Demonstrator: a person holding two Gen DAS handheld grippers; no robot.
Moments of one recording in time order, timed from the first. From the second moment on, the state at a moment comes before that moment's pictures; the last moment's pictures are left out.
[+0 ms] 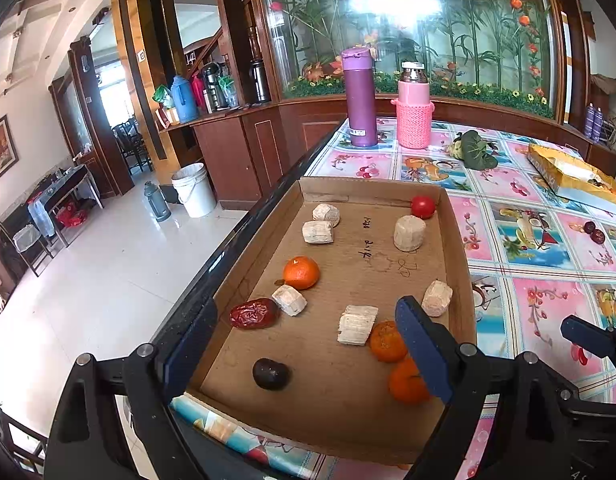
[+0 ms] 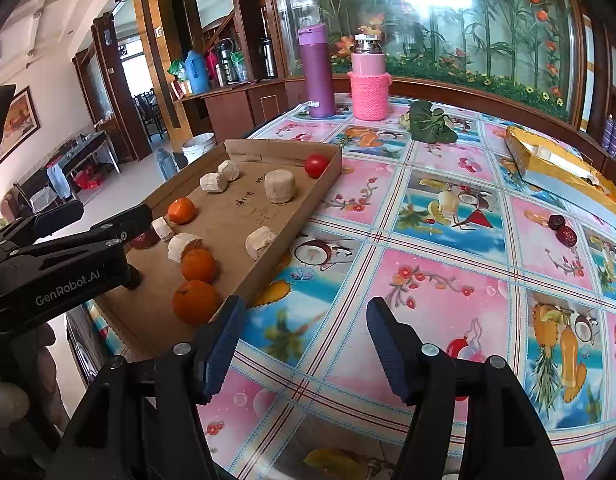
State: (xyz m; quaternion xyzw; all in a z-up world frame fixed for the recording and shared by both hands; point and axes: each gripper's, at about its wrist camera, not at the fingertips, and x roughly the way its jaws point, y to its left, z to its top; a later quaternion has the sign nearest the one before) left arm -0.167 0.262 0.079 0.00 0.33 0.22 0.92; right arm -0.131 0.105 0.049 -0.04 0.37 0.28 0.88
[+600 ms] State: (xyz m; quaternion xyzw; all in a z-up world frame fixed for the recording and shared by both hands) left arm -0.149 0.237 0.107 -0.01 0.32 0.15 0.94; right arm -0.105 0.059 0.068 -0.03 0.36 0.24 0.90
